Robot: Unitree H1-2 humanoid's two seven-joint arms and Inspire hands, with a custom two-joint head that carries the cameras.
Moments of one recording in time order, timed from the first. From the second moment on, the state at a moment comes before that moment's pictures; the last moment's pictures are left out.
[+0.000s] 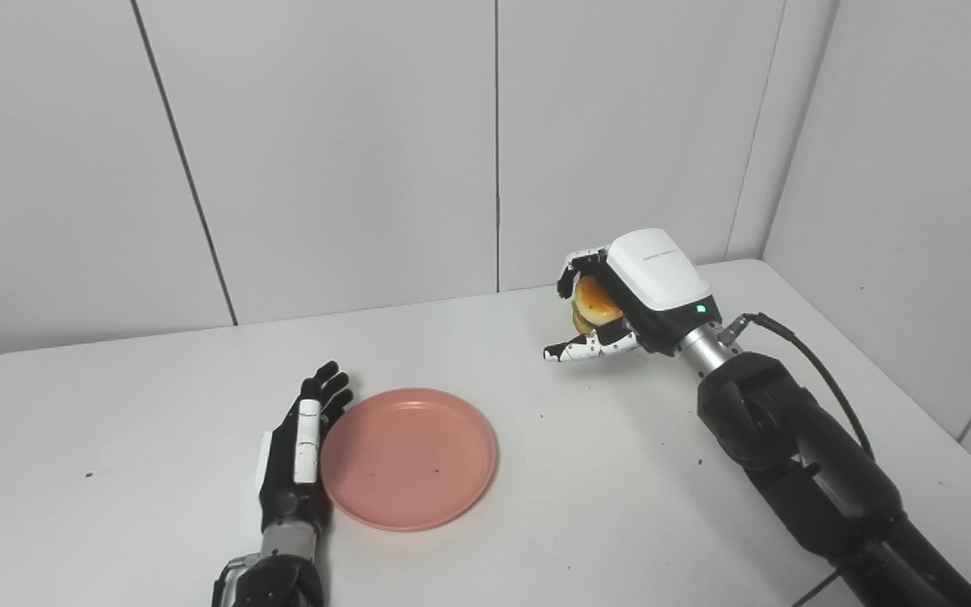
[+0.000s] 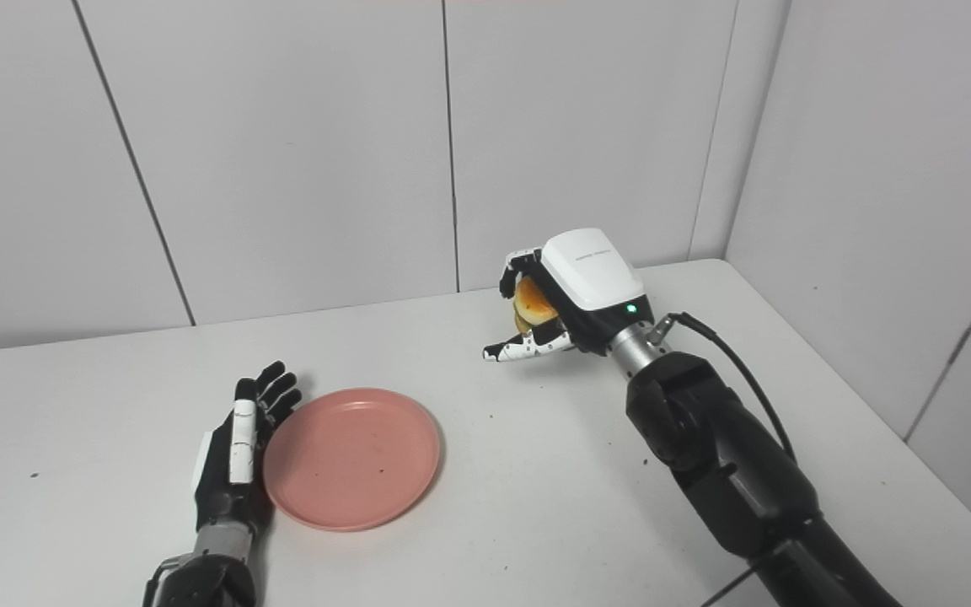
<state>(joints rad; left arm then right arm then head) -0.42 -0.13 0.04 0.47 -0.09 -0.09 0.02 -0.59 -0.51 0.26 0.09 -0.79 -0.02 -0.01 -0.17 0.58</state>
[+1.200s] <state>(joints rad) -0.44 -0.19 0.03 0.53 -0.04 -0.14 0.09 -0.68 -0.25 0.37 0.25 -0.80 -0.09 0.03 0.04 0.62</state>
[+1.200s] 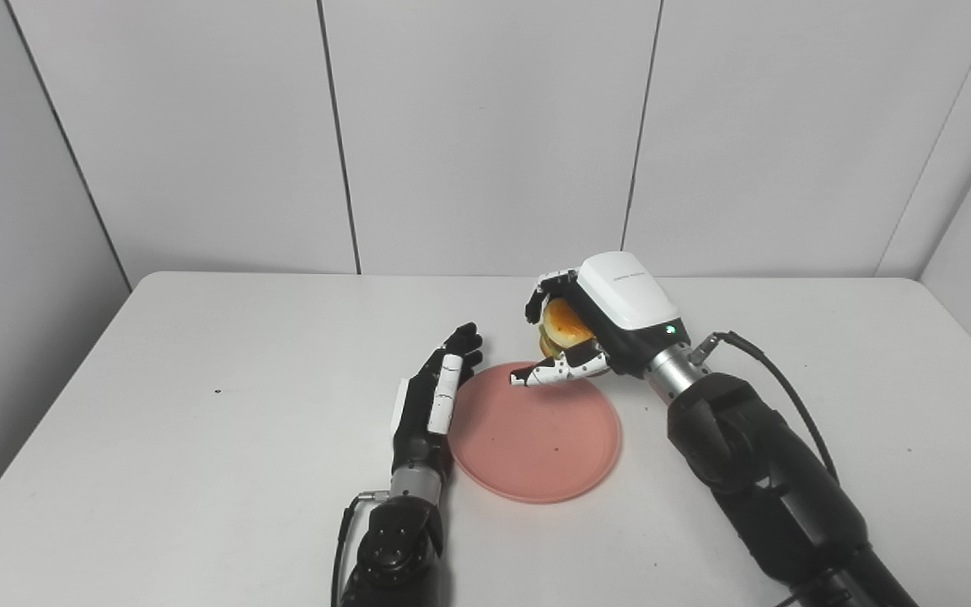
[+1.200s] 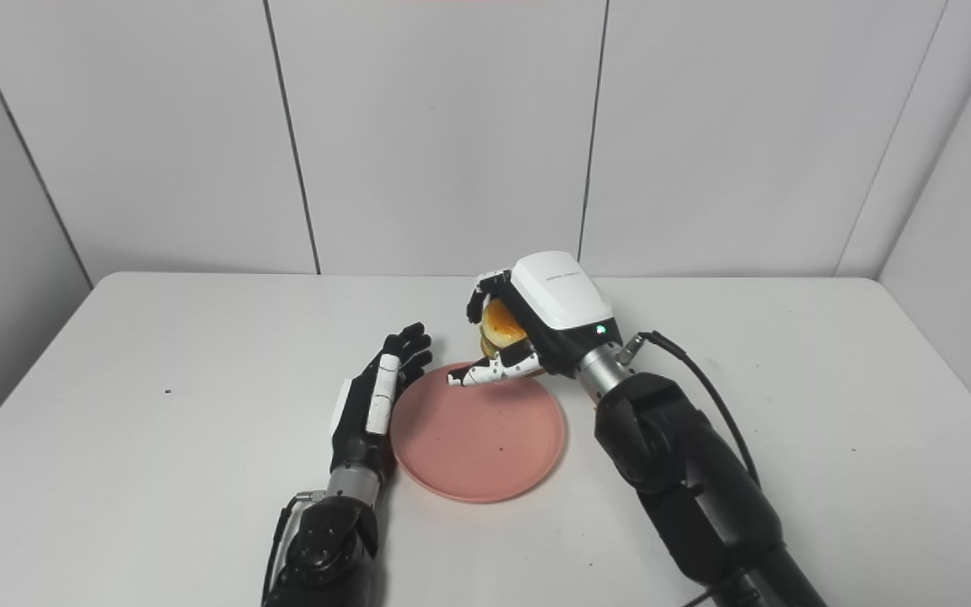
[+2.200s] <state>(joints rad) -0.45 -0.20 0.02 0.54 -0.02 -0.15 0.10 -0.65 -0.22 0.43 0.27 -0.79 -0.10 0.02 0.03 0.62</state>
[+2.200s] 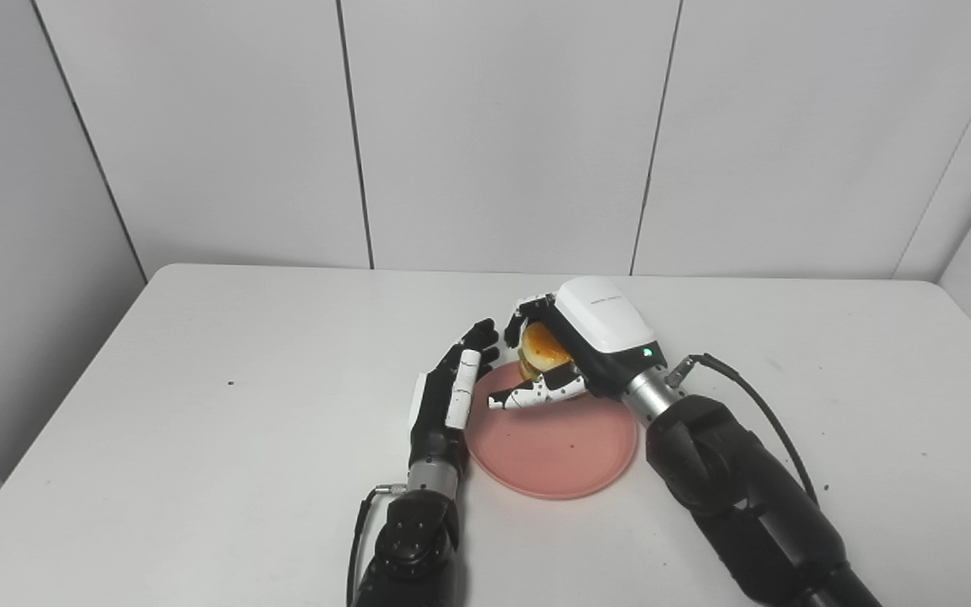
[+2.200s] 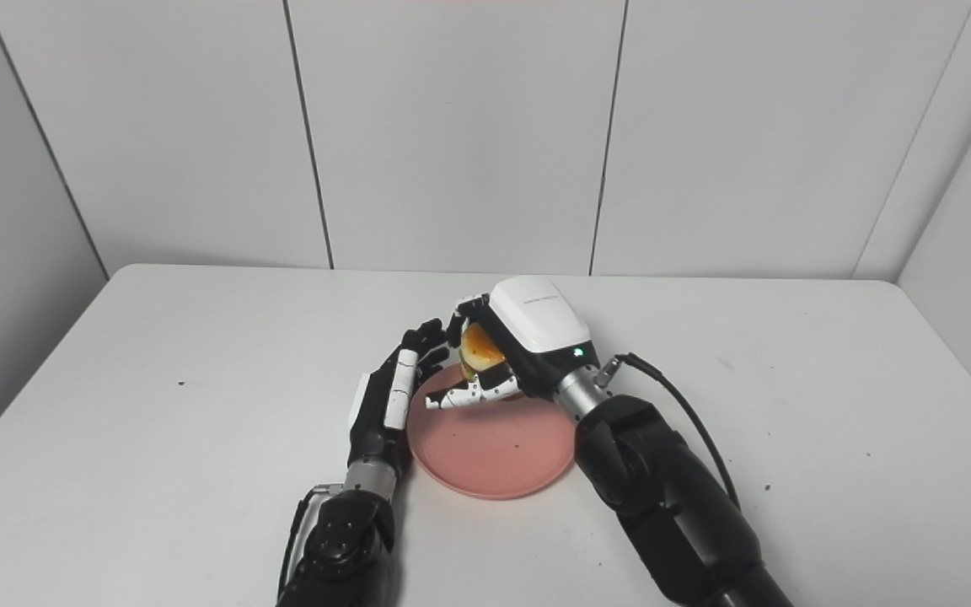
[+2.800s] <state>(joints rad) -0.44 -0.20 0.03 0.54 -0.03 -0.15 0.08 -0.63 -0.24 0.44 0.38 -0.79 -0.13 0.01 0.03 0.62</state>
